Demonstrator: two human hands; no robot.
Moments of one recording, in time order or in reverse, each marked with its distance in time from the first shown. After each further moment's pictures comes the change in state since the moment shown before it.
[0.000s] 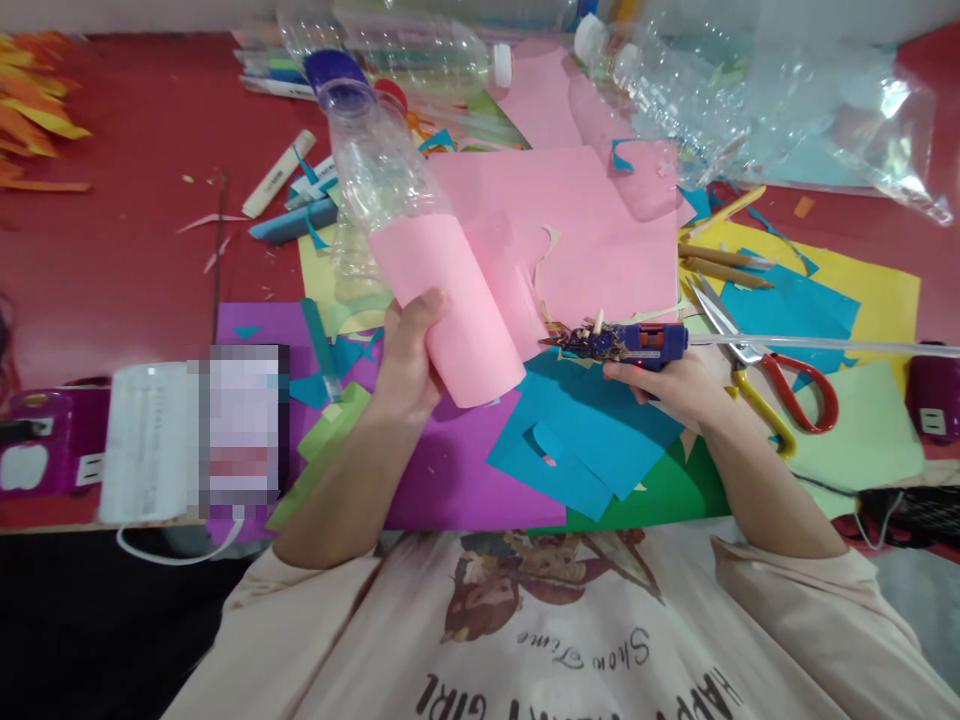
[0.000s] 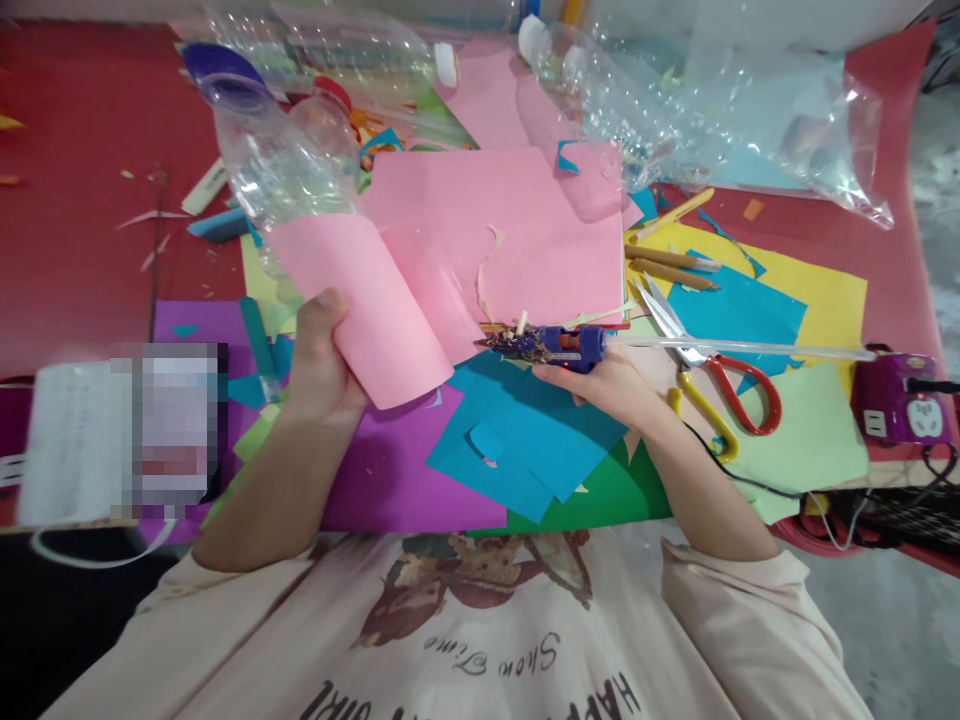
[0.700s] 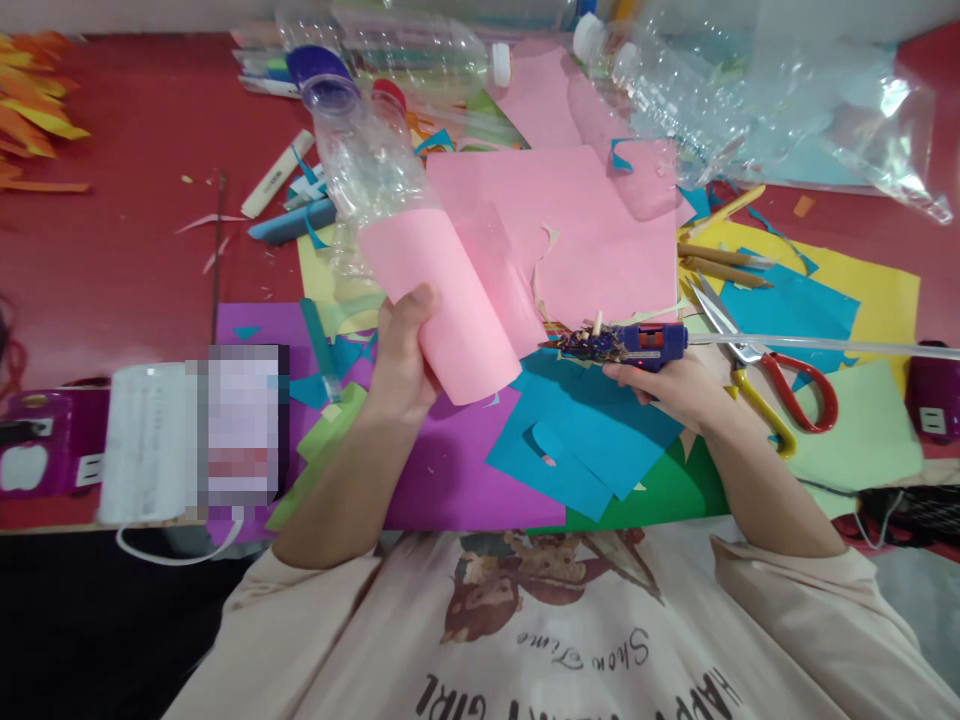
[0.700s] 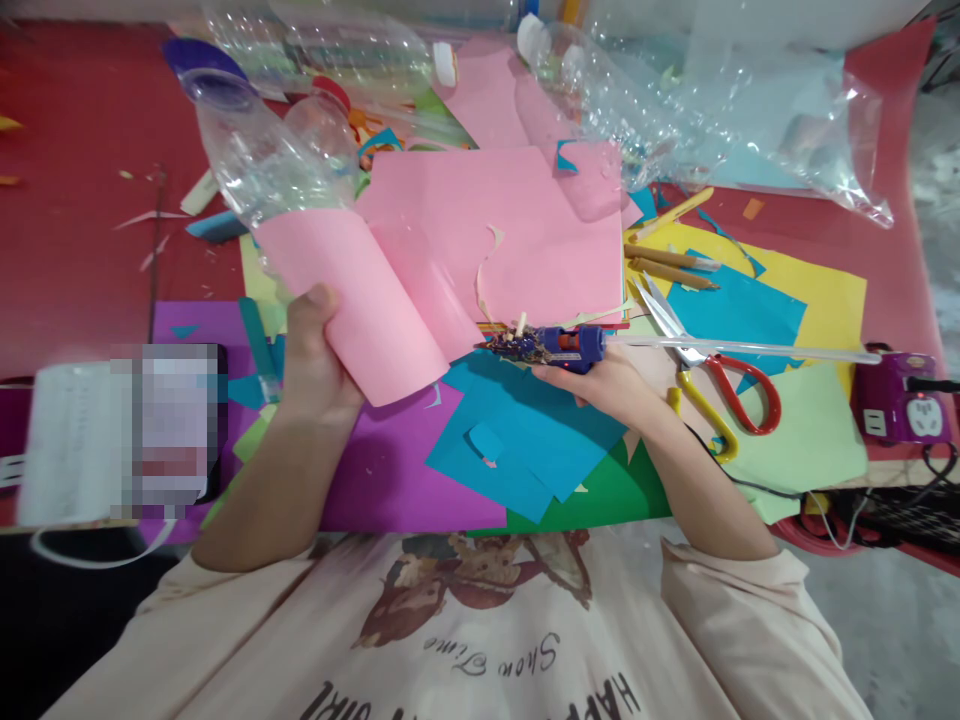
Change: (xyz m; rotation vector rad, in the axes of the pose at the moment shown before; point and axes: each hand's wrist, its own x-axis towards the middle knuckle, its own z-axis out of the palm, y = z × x) left_hand -0.001 0.004 0.000 0.053 -0.037 0.020; right_hand -0.003 -0.008 0.000 0.035 0.003 0.009
